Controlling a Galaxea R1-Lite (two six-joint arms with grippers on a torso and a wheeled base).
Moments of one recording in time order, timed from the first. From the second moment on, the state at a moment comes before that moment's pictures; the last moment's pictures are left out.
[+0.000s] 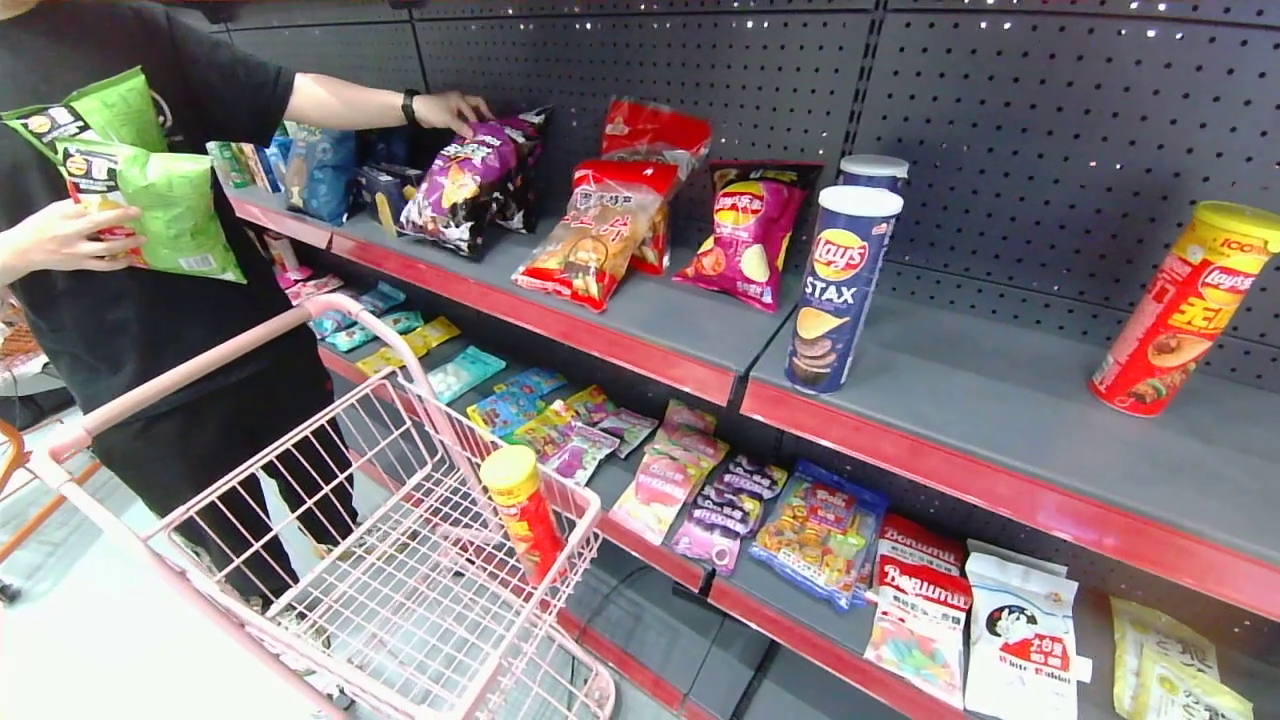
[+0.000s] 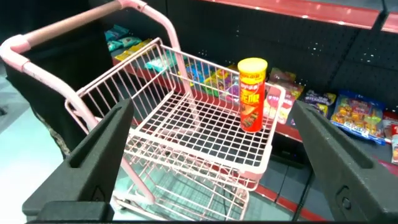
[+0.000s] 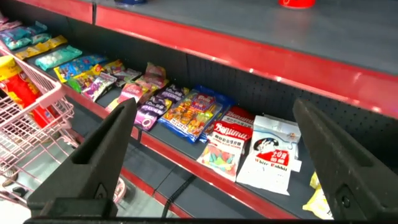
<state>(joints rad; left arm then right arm) 0.00 0.00 0.00 0.00 -0.03 -0.01 0.00 0.00 0.00 0.00 -0.01 0.01</state>
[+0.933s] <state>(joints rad) 0.00 0.00 0.00 0.00 -0.04 -0.01 0.00 0.00 0.00 0.00 -0.01 0.02</state>
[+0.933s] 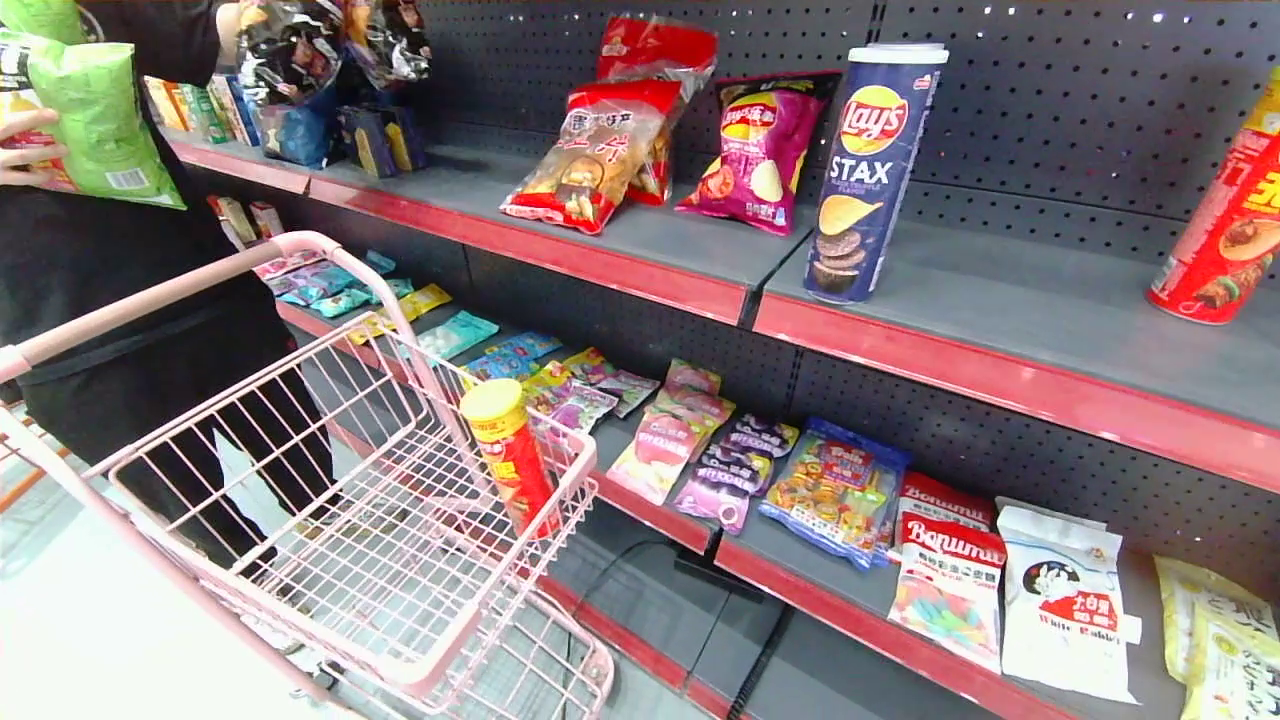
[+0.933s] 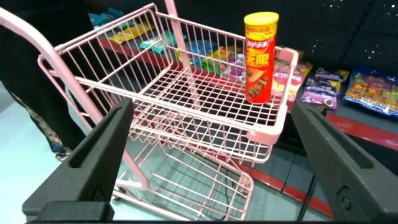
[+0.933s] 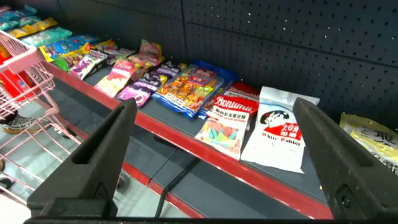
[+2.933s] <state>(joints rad) -0.17 2.11 -0.65 -1.13 -0.33 -0.08 0.00 0.00 0.00 0.00 0.00 0.01</state>
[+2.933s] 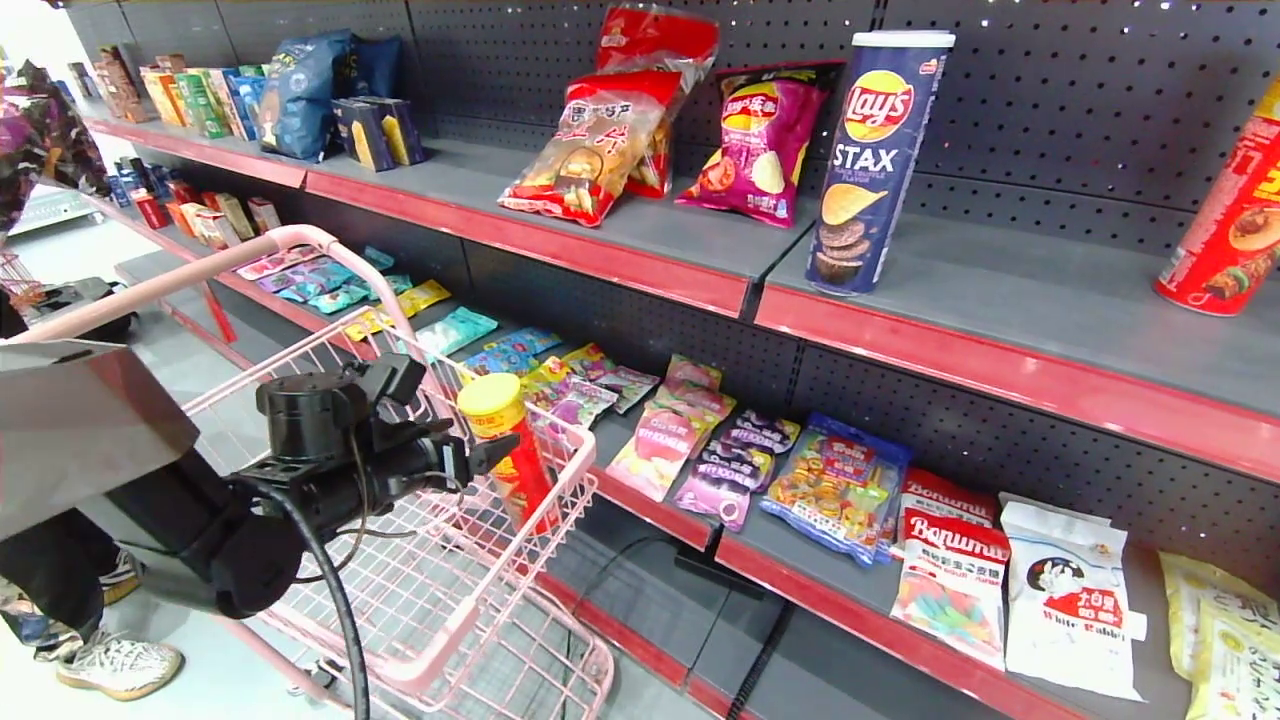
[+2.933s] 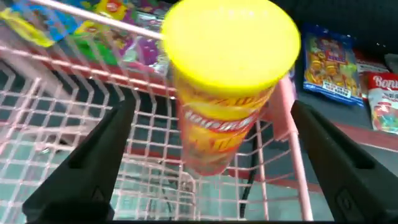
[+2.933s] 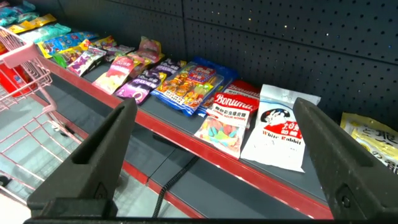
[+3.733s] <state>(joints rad) -0.20 2.29 -0.80 -1.17 -0.31 -0.04 0.00 0.00 0.00 0.00 0.00 0.01</state>
